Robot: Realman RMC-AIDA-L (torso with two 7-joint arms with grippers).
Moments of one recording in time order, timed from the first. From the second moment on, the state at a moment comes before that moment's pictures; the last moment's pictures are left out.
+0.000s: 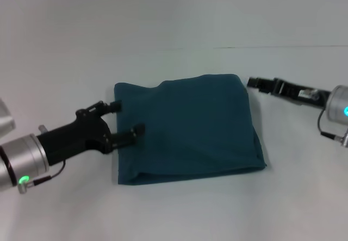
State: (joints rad) left arm -0.46 -2.16 0.61 0.54 1.84 1.36 -1.10; right arm 0.63 2.07 -0.85 -0.48 -1.78 -0.91 2.04
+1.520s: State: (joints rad) left arm -0.66 -2.16 0.65 0.40 1.82 0.85 -1.50; right arm 0.57 2.02 -0.76 -0.58 -1.75 -1.29 2.01
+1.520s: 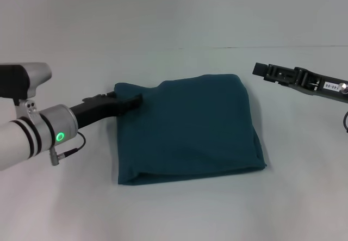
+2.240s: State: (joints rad) left arm -0.70 -2.17 0.66 0.34 1.82 0.75 -1.46; right arm 0.56 2.03 -0.76 -0.57 -1.75 -1.26 2.01
